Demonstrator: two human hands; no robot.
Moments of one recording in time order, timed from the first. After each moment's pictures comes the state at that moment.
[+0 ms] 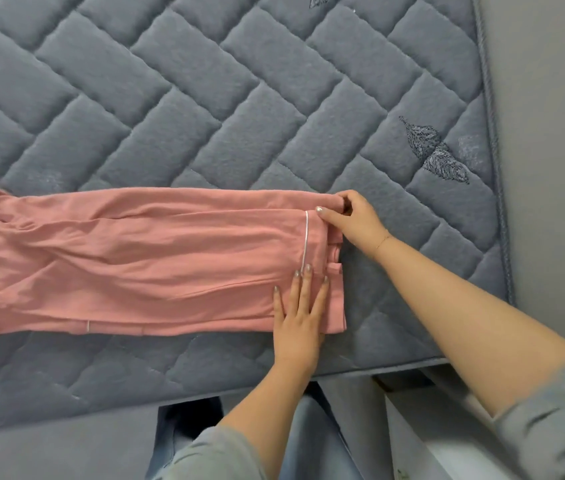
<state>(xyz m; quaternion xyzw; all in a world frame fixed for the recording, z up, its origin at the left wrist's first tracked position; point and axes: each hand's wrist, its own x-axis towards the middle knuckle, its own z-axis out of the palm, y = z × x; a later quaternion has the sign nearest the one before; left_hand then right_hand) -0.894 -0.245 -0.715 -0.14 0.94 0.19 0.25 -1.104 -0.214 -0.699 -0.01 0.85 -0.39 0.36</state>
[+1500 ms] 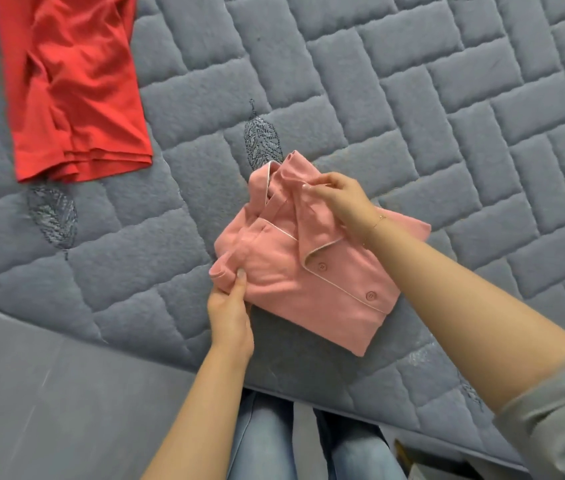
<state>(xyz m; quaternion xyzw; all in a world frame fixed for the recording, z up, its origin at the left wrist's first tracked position) -0.673 -0.647 -0.686 -0.66 0.15 0.70 -0.23 -0.898 -0.676 -0.652 -0.13 0.78 -0.34 0.50</state>
